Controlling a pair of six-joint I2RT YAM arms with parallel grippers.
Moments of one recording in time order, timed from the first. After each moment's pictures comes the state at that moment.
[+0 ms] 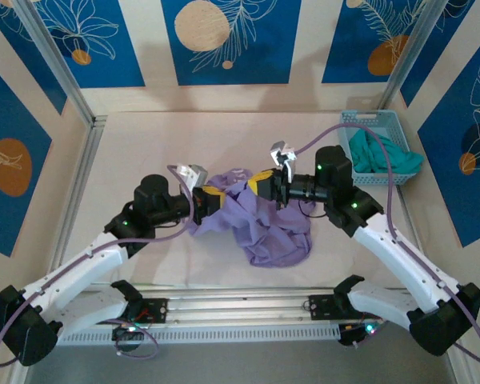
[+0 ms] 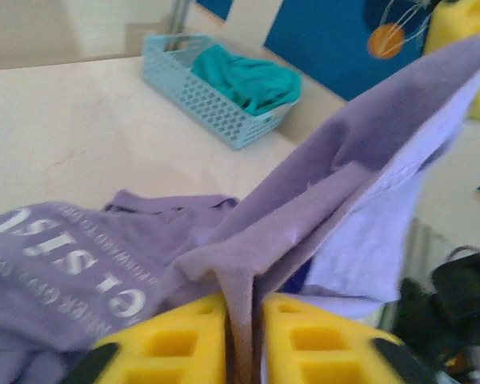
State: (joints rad) left arm -0.66 0.97 0.74 -0.05 0.40 -0.28; right arm 0.57 1.04 1.01 -0.24 -0.70 0.24
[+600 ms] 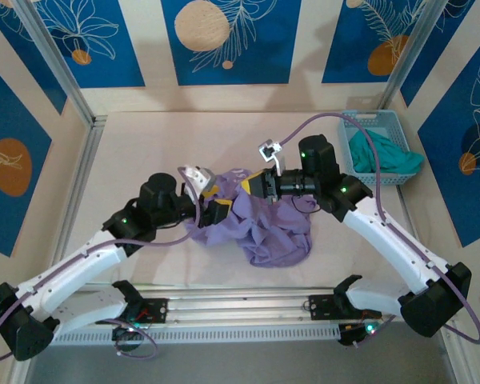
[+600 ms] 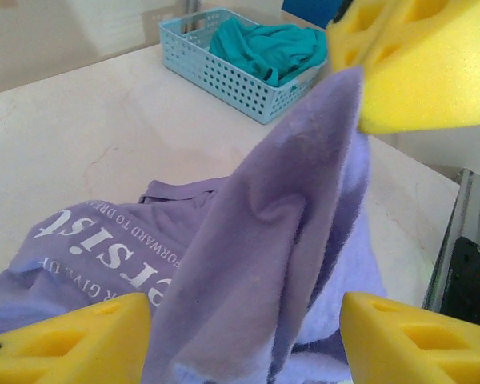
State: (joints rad) left arm -0.77 0.99 0.86 -0.24 0.26 -0.10; right arm 0.58 1.16 1.13 -0.43 -0.71 0.29
